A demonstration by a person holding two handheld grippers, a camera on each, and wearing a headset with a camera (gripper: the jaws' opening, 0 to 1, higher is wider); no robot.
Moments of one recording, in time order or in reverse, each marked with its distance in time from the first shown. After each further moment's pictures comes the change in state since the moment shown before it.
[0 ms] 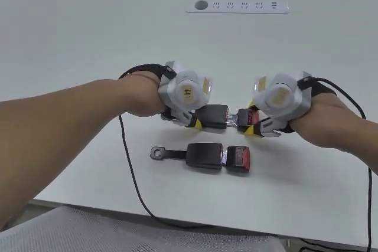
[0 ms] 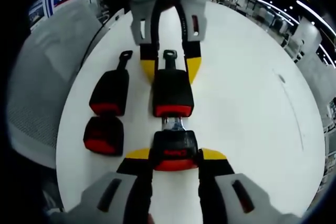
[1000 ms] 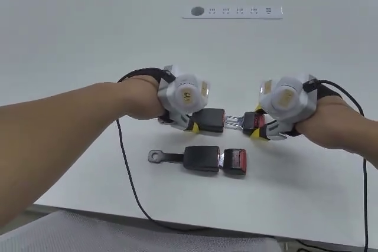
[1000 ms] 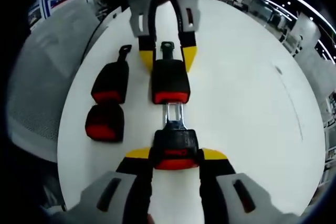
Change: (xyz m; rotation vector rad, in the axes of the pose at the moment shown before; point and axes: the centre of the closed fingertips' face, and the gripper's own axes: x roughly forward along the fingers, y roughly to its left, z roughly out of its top) left arm 0.000 0.000 -0.002 -0.020 0.020 0.007; right arm -0.006 -0.002 -0.015 0.024 0.032 -0.003
